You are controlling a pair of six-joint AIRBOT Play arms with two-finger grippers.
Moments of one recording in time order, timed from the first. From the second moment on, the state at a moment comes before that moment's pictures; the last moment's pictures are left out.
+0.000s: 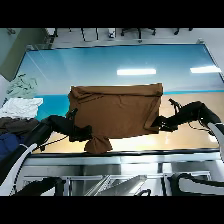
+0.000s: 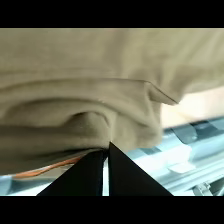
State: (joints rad) left arm -0.29 -1.20 0.73 -2.16 1.09 1.43; right arm -0.19 -1.44 0.82 2.23 -1.19 -1.96
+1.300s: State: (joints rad) left arm -0.18 -1.36 1.35 -1.73 1.20 1.35; right arm -0.30 -1.39 1.03 2.30 -1.05 -1.90
